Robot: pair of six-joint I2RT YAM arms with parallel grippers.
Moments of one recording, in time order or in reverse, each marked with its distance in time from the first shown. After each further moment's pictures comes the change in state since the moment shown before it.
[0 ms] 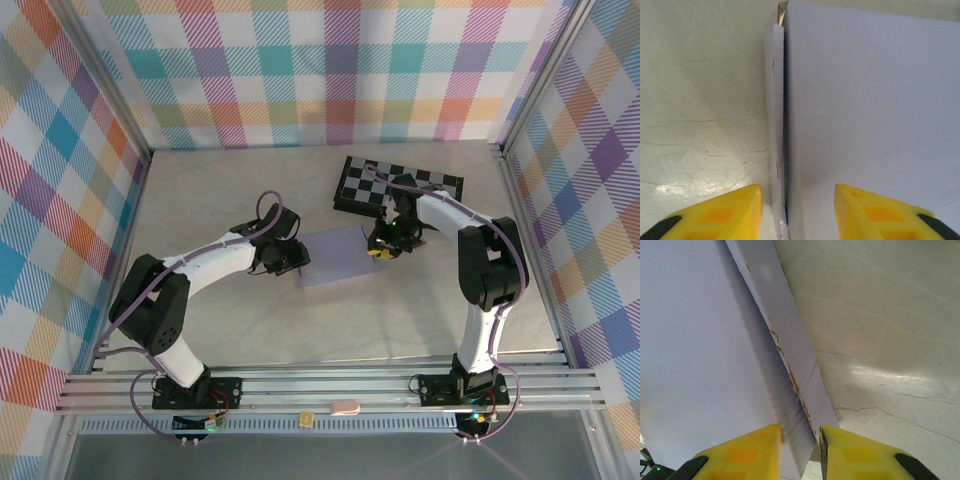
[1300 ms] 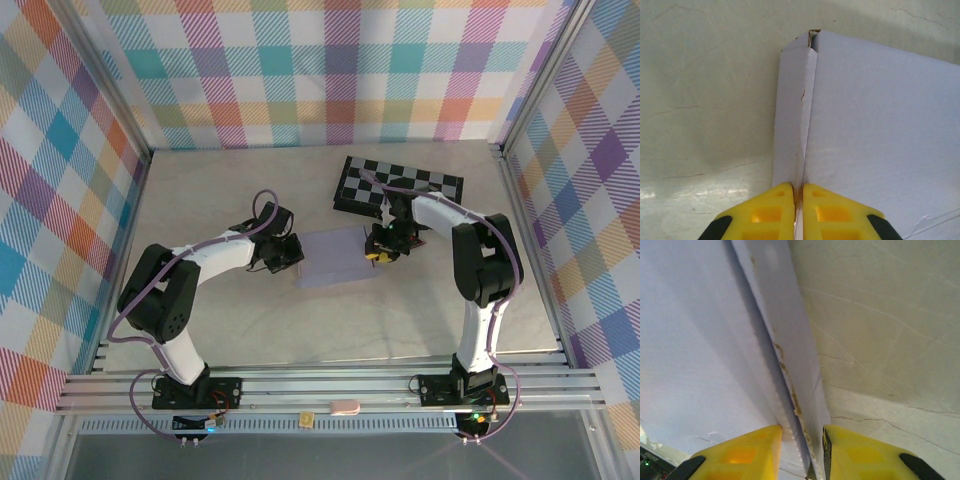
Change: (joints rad) left arm 0.059 0.089 -0.045 0.182 0.091 -0.021; right arm 0.014 0.042 0.001 0.006 -0.019 -0.037
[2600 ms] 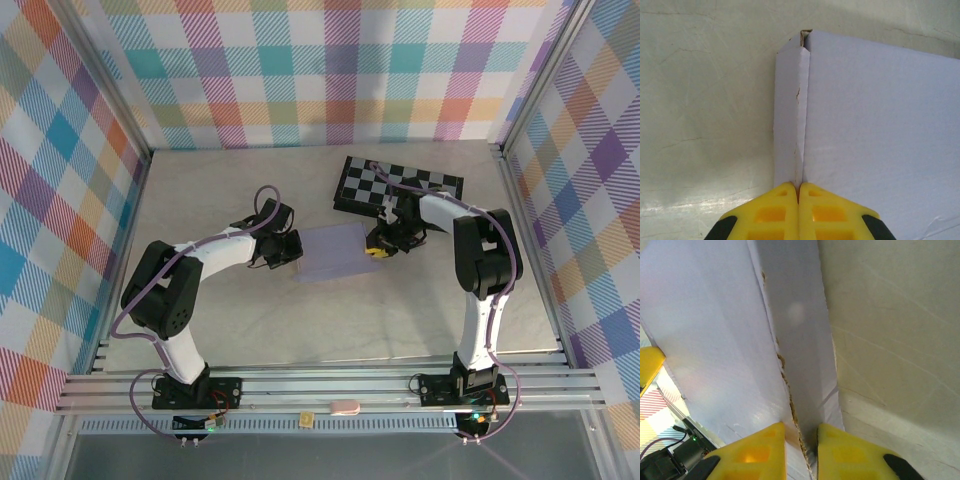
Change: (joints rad) left arm 0.008 0.026 0.036 -0.011 -0.031 0.062; right arm -0.076 0.058 -0.003 0.085 -0.227 -0.063
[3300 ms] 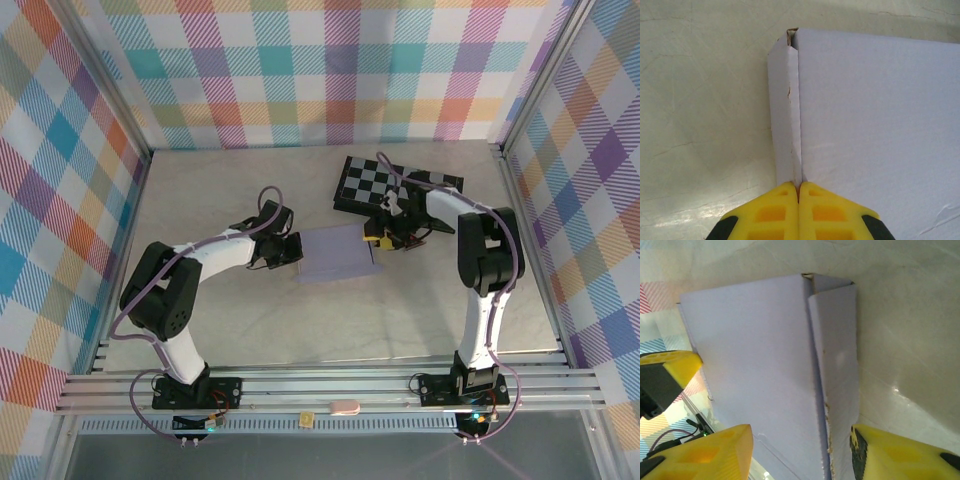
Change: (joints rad) left arm 0.006 -0.014 -0.034 0.031 0.019 0.101; right arm -0.055 0.026 0.049 0.020 -0.086 -0.090
